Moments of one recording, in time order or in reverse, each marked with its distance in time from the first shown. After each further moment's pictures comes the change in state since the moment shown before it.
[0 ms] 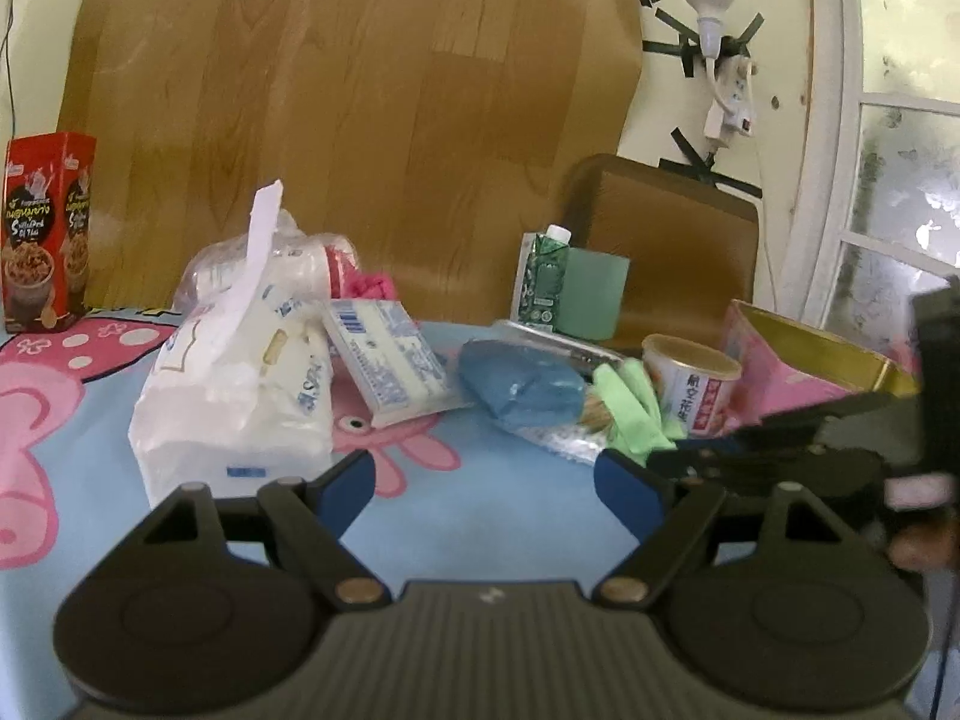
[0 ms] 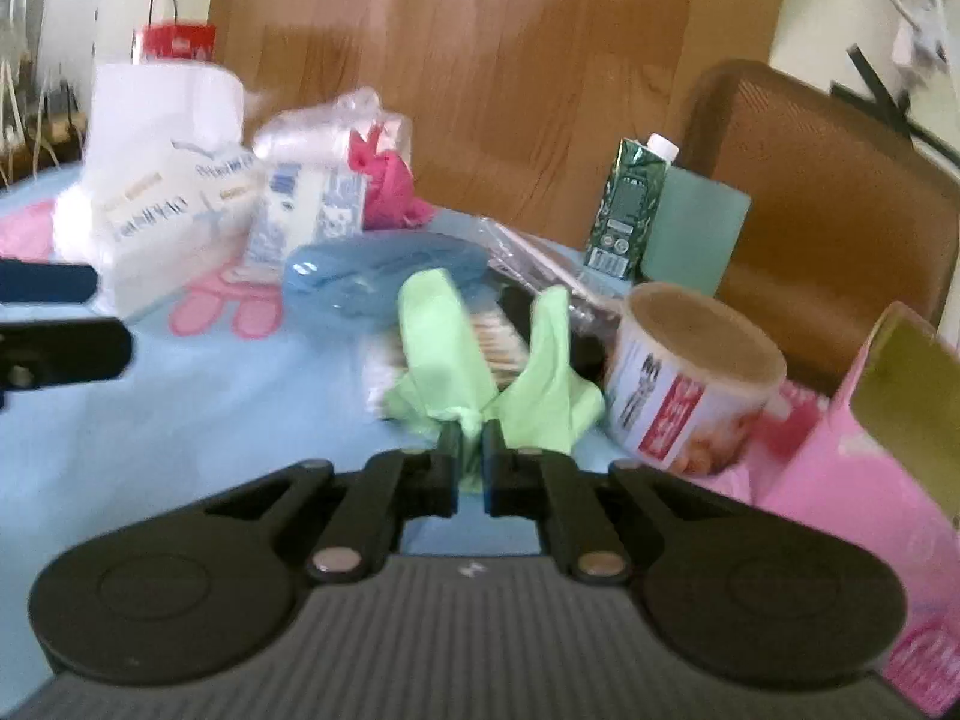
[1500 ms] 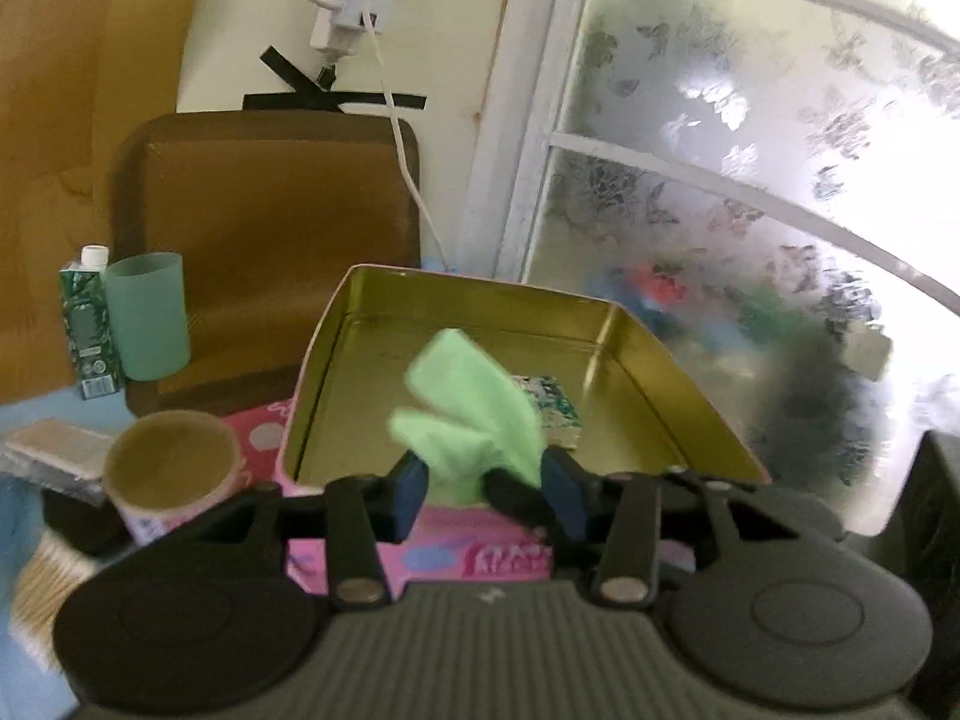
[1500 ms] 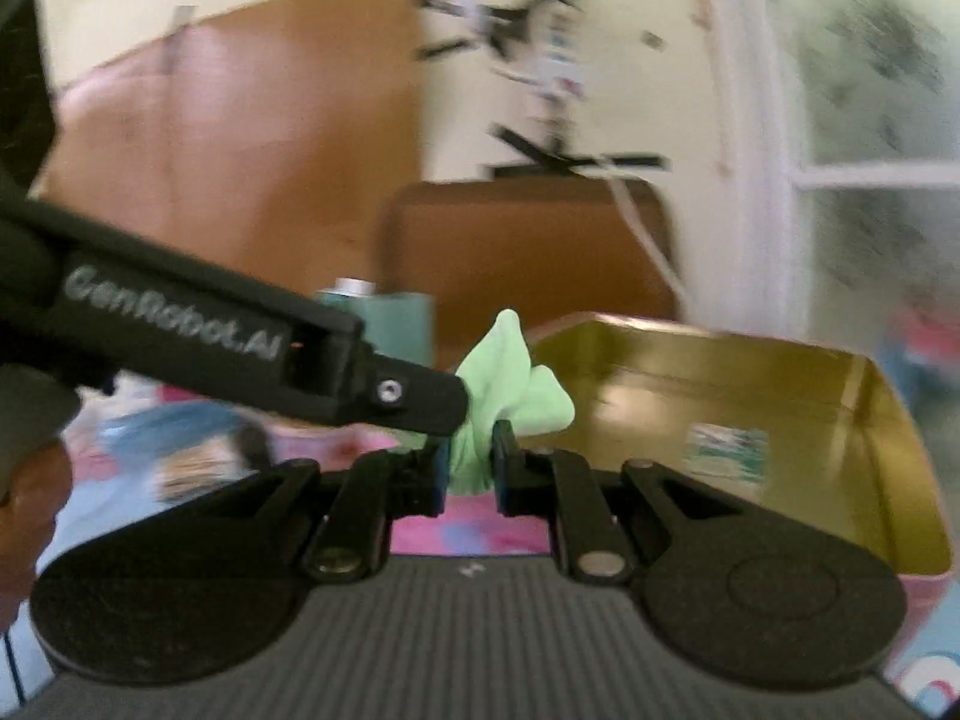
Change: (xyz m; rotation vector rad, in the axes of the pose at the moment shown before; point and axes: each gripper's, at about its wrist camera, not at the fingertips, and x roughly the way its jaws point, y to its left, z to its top) left arm 0.107 -0.251 0.073 0.206 0.214 -0.439; right arm -0.110 -0.145 -0.065 0.351 -0.284 -0.316
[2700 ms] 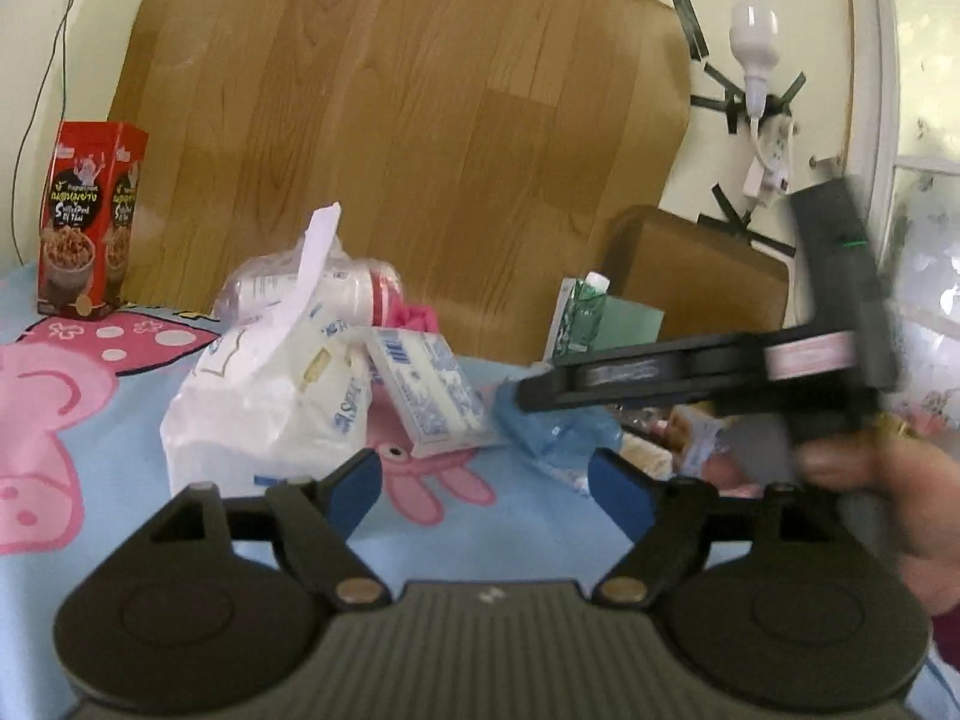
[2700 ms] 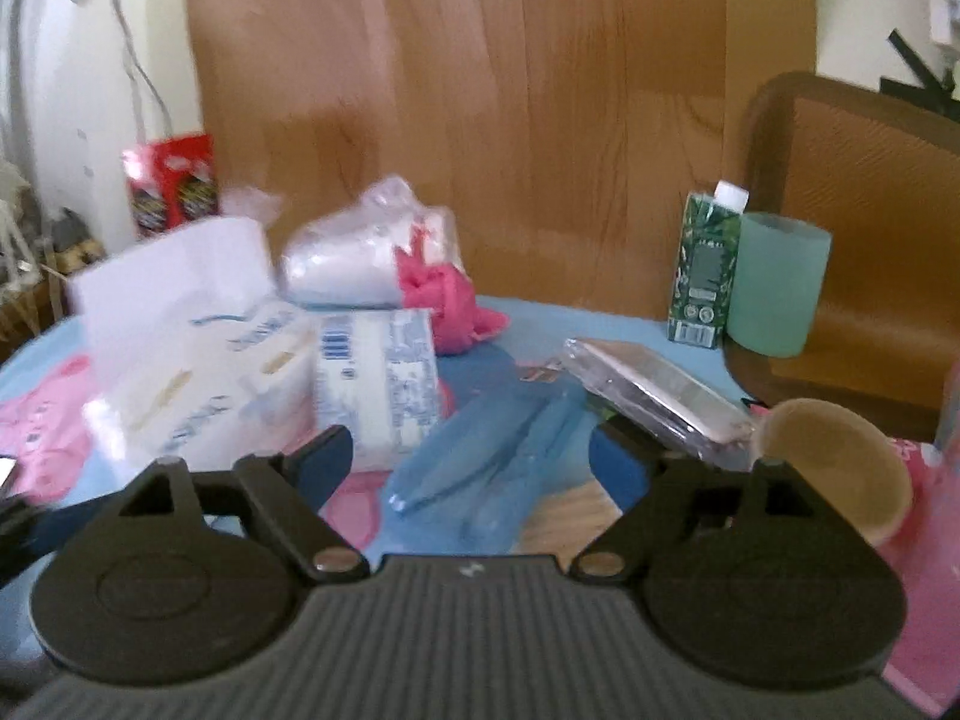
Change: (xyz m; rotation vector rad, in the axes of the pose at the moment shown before) left arm -0.187 0.174 -0.152 -0.288 -0.314 0.483; right arm 0.132 0.231 0.018 -0.188 0.319 0.353
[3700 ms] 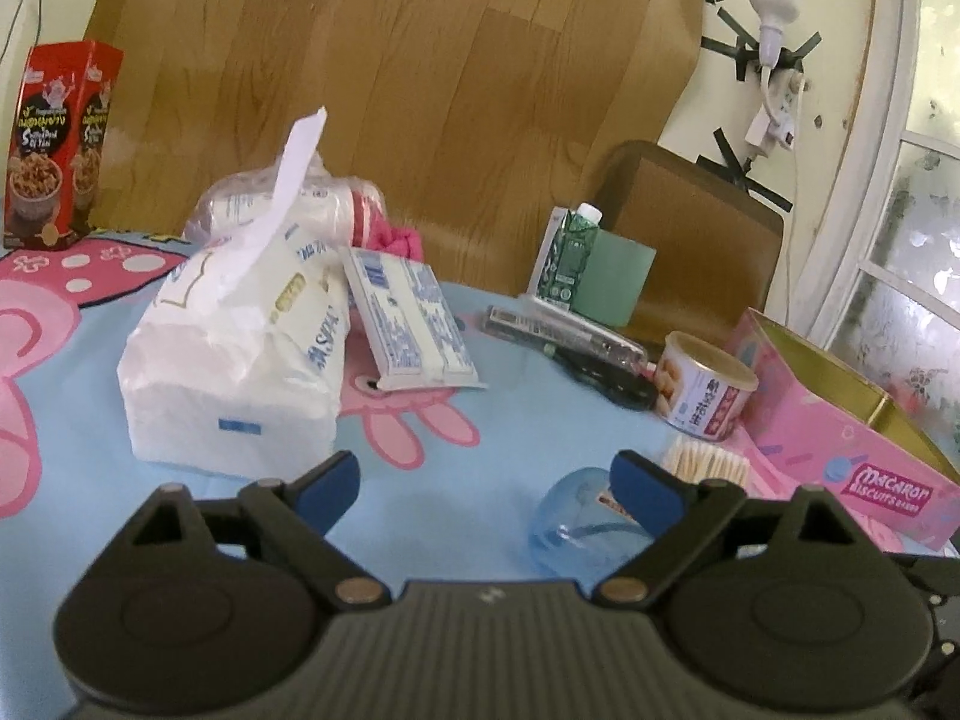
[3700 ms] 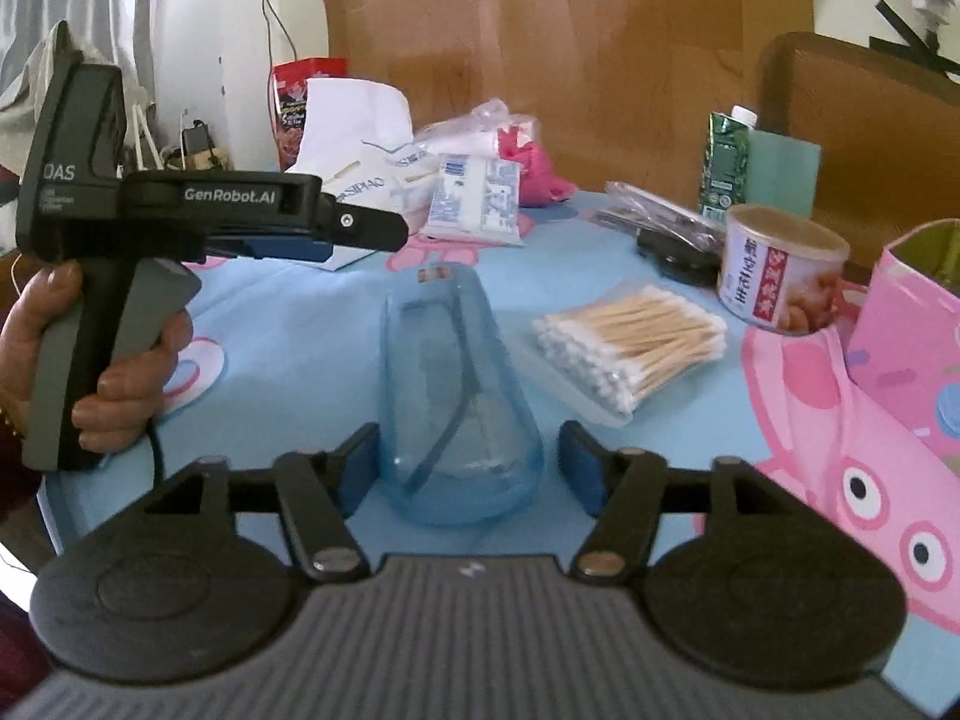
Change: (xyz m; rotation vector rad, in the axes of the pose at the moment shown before) left arm 0.020 0.006 0.001 -0.048 0.172 -0.054; right arm -0.120 -0.008 -0.123 -0.097 0.002 0.196
